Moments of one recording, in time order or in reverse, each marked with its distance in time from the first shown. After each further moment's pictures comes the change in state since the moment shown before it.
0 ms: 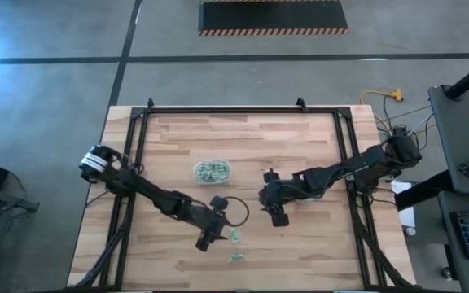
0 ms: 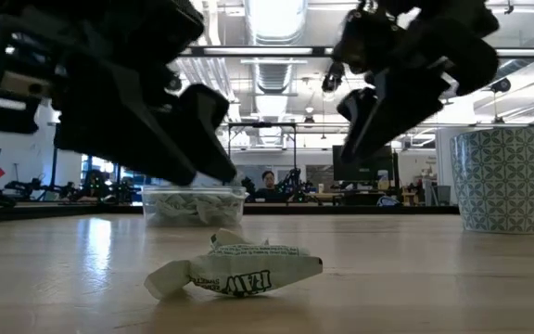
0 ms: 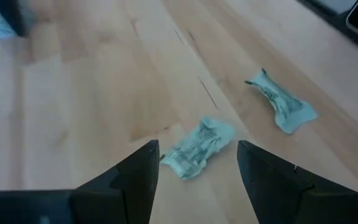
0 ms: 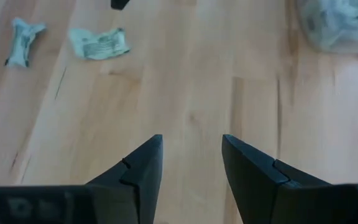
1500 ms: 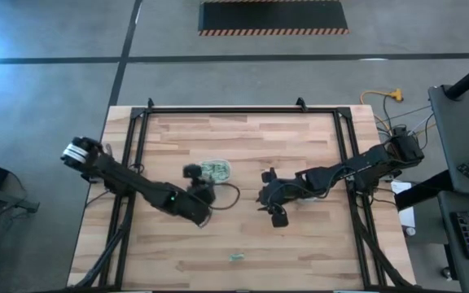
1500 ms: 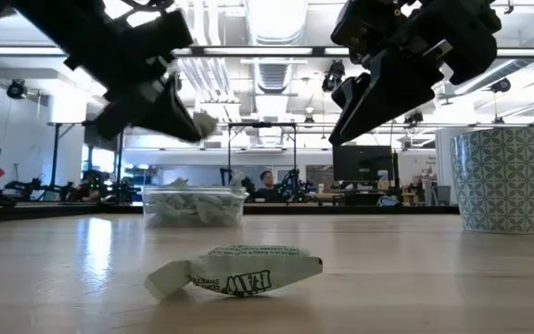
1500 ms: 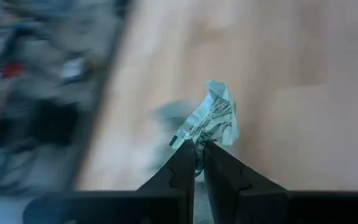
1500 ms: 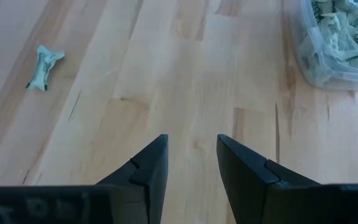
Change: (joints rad) left arm 0.011 -0.196 0.080 -0.642 -0.807 -0.166; right arm 0.009 -0.029 -0.029 0.107 -0.011 -0.040
